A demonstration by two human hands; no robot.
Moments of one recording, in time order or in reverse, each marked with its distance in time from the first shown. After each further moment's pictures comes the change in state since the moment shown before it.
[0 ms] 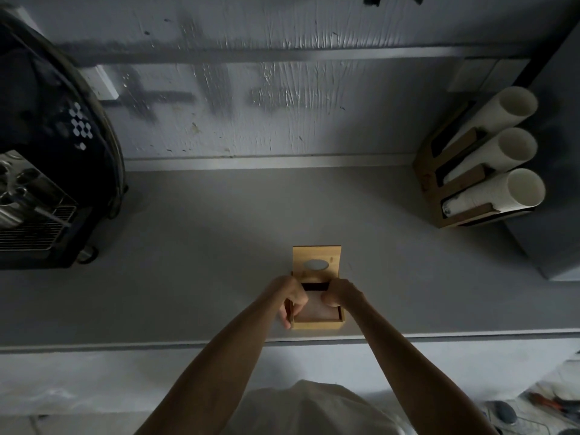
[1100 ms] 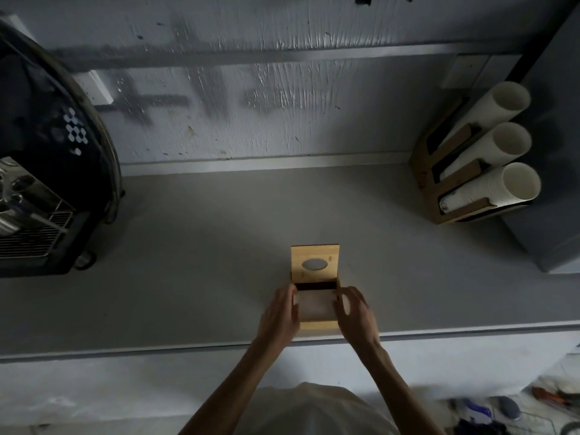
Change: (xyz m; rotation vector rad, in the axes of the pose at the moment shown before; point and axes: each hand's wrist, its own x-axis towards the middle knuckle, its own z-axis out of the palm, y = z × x) left_hand 0.008 -0.068 0.060 -0.057 0.852 0.717; right_hand -0.027 0.055 0.062 0.498 0.641 -0.335
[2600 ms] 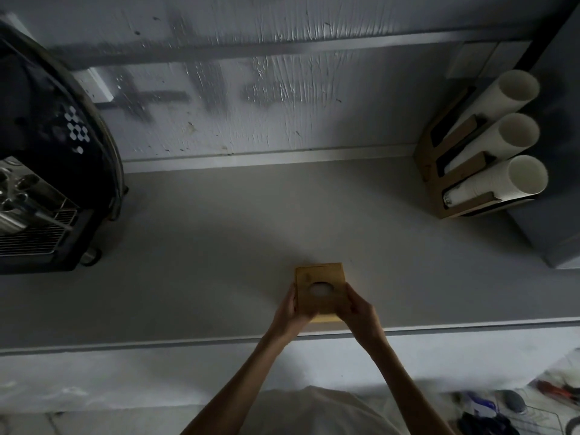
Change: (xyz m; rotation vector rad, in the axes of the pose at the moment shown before) left_hand 0.002 0.012 0.013 -0.655 -0.211 -0.259; right_hand -0.002 0.016 -0.012 0.417 -0.212 0.115
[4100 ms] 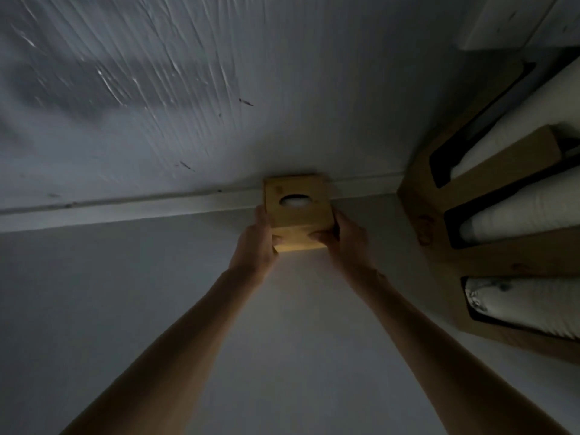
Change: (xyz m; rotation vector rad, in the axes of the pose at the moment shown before) left_hand 0.415 0.189 0.082 0.692 0.303 0.325; right_hand 0.447 -0.009 -0.146 -0.209 0.187 -0.262
